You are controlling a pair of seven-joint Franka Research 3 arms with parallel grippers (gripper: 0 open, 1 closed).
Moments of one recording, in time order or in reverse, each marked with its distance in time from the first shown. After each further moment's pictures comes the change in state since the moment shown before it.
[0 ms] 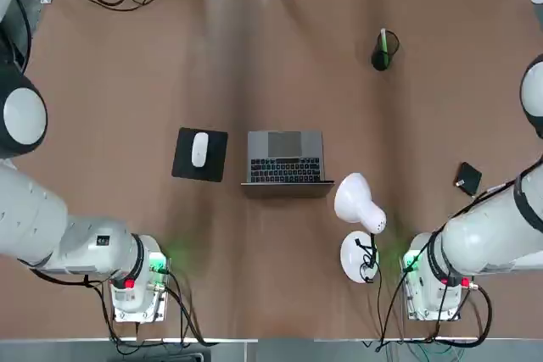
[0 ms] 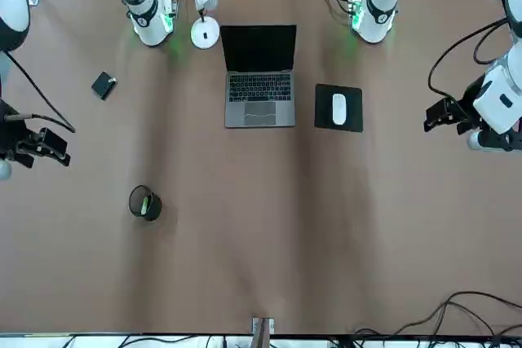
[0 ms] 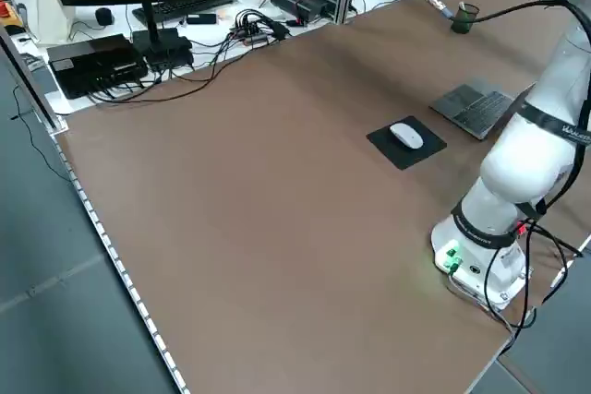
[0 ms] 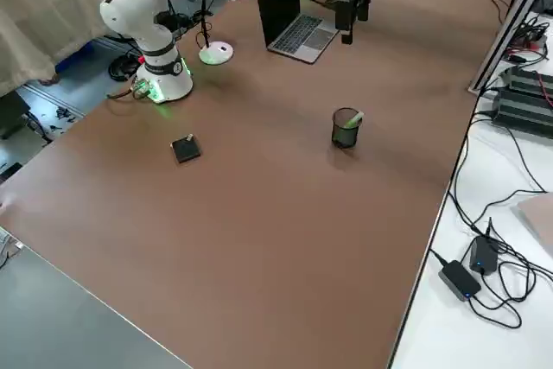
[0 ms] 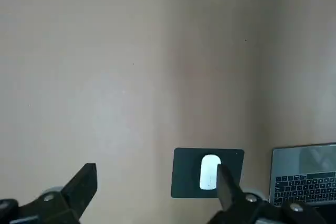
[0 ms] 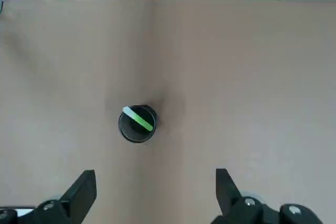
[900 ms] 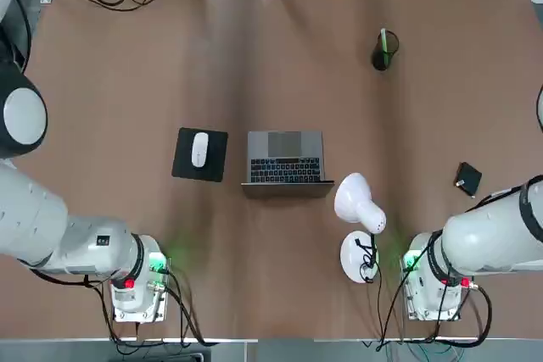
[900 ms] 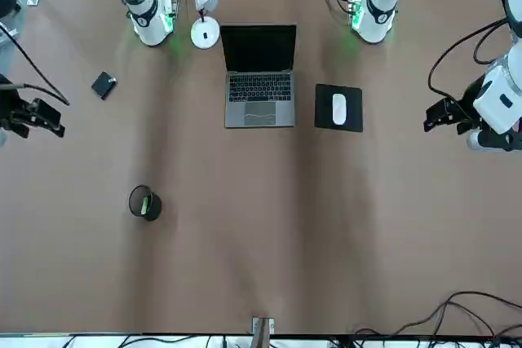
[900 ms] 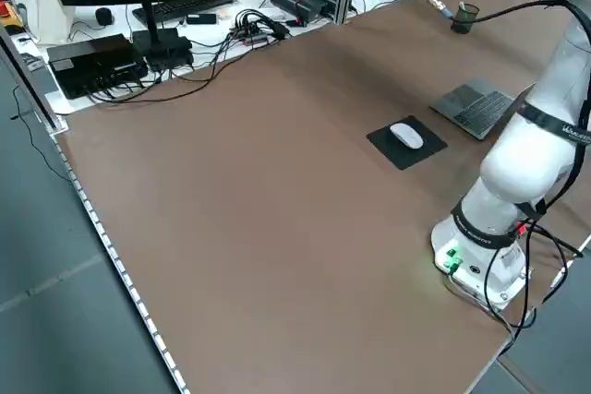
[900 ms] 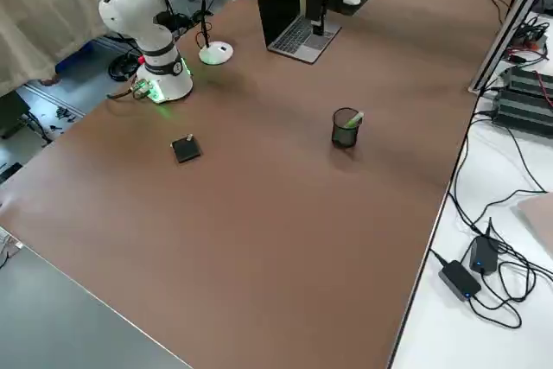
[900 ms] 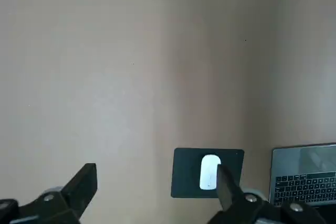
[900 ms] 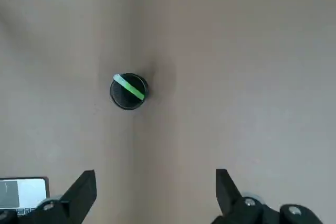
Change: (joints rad) left arm 0.000 0.000 0.000 0.000 0.000 0.000 0.000; right arm -0.042 -0.084 0.006 -0.037 -0.007 -0.127 0.006
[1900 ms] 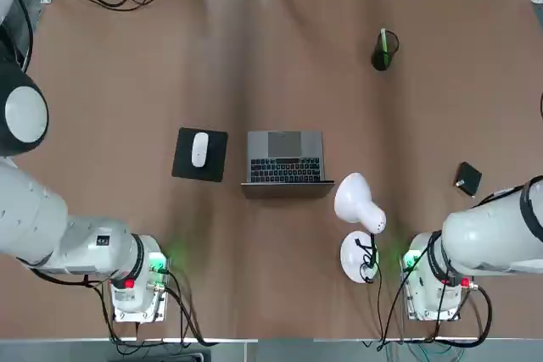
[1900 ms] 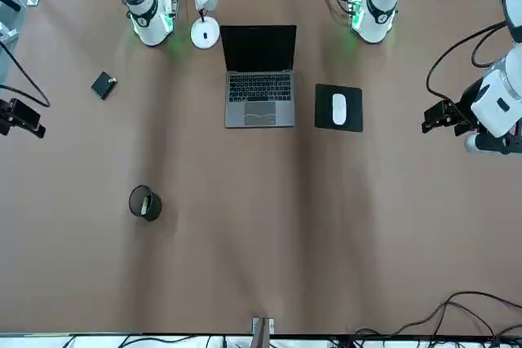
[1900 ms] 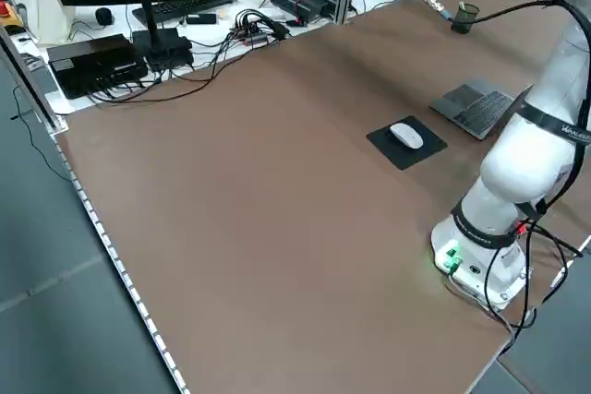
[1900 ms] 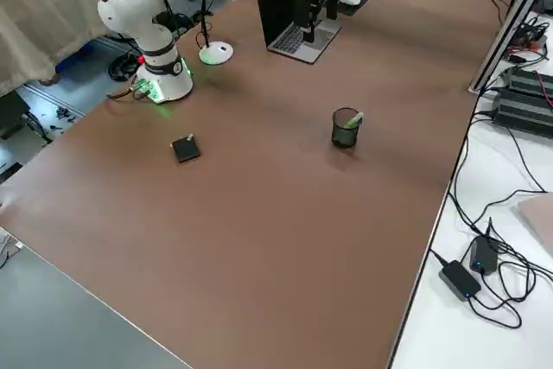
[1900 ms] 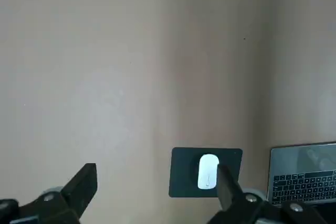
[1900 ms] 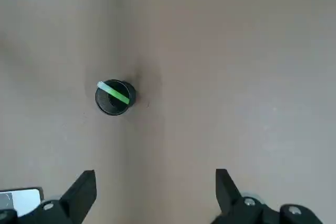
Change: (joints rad) left arm 0.000 0.010 0.000 0.000 -0.009 0.000 0.000; right arm -0.059 0.000 0.004 0.013 0.000 0.001 0.002
